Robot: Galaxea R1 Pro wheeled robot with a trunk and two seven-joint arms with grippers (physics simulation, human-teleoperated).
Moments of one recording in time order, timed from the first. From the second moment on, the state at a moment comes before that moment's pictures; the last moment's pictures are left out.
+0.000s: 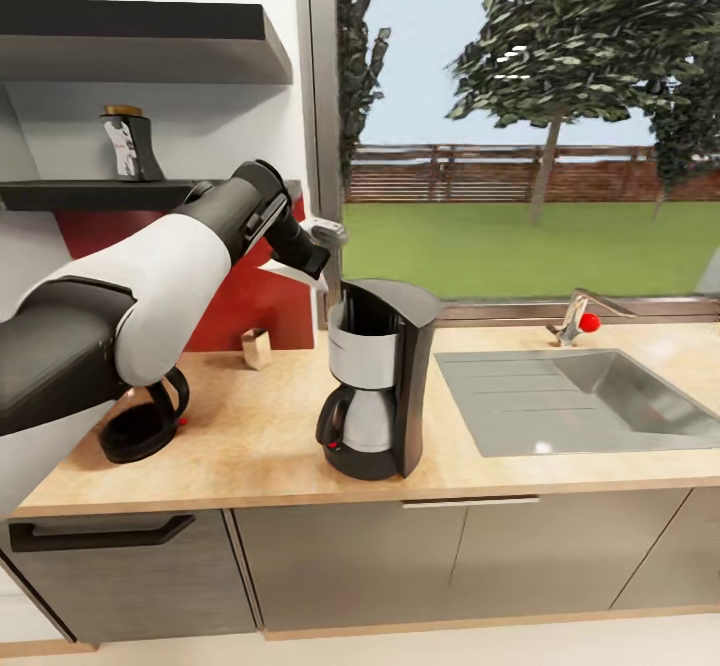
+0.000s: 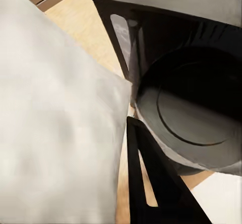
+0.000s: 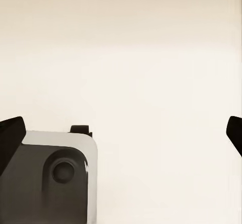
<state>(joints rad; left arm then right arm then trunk) -1.80 -0.17 -0.14 -0.19 -0.54 1.03 -0.76 -0.01 -0.12 0.01 -0.34 0.00 -0.18 -0.01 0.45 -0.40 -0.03</state>
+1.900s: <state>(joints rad) -1.79 -0.17 -0.15 -0.17 -0.76 0.97 -0.82 -0.02 -0.05 0.01 -0.34 0.01 -0.19 -0.01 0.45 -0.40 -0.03</state>
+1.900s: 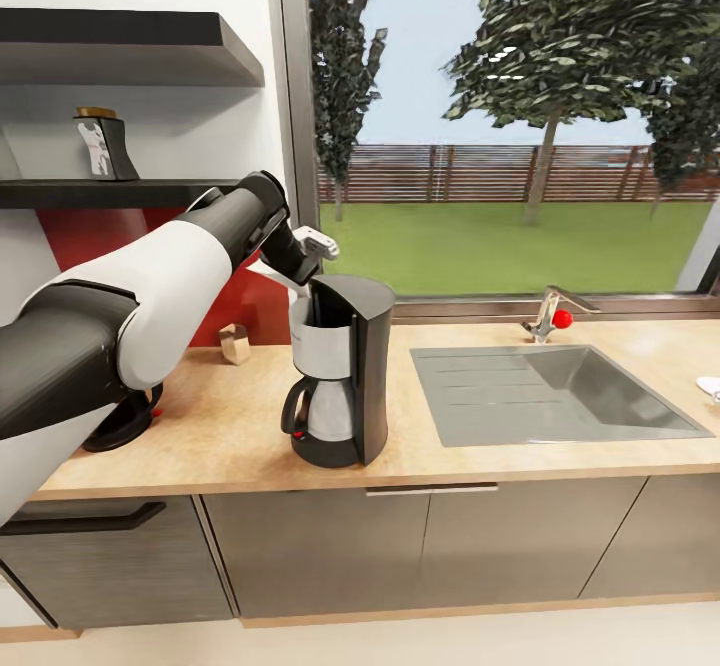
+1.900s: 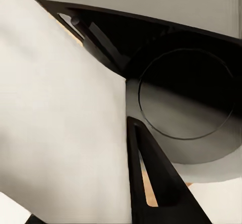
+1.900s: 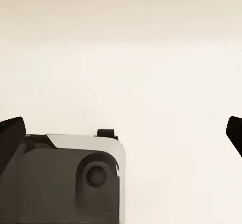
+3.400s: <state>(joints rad) -1.78 -0.17 -0.33 -0.17 -0.77 0.92 -1.09 -0.02 -0.05 0.01 -0.34 0.01 -0.19 -0.01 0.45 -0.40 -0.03</state>
